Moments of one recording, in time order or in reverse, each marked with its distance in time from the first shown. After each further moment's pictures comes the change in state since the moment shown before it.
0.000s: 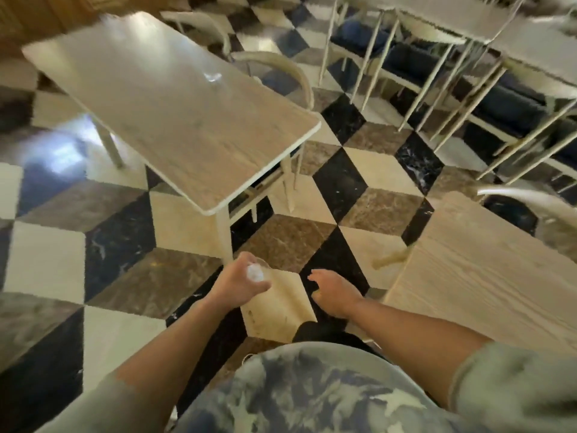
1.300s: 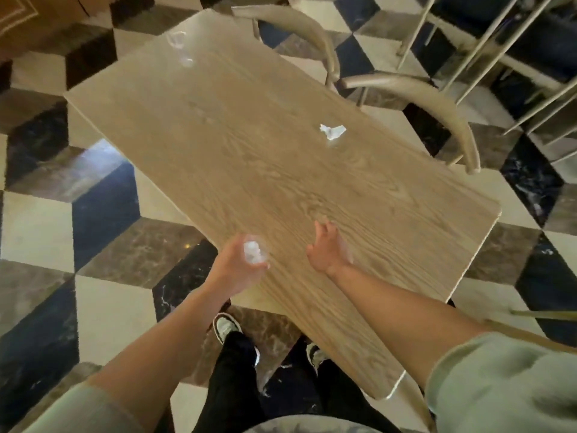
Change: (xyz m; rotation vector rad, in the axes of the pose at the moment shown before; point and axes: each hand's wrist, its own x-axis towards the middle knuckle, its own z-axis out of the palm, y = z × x) left_hand 0.421 -0.161 -0.476 -0.035 0.051 -0.172; right_hand 0.564 -0.394 -0.168 0.114 0.180 0.151
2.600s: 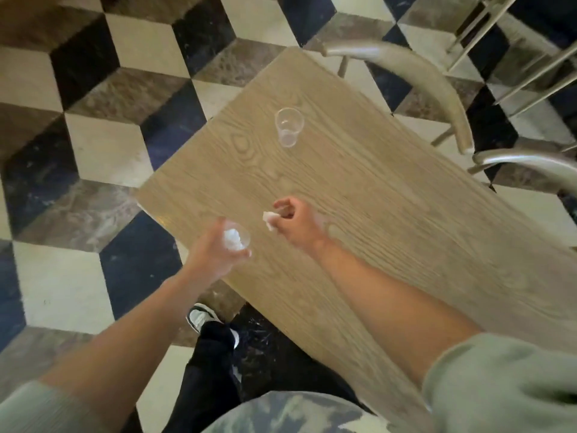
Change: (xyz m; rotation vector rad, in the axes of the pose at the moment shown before) left_hand 0.363 -0.079 -0.413 0.137 -0.033 -0.005; right_hand 0.343 -0.451 -0.031 0.783 -0.045 0.029
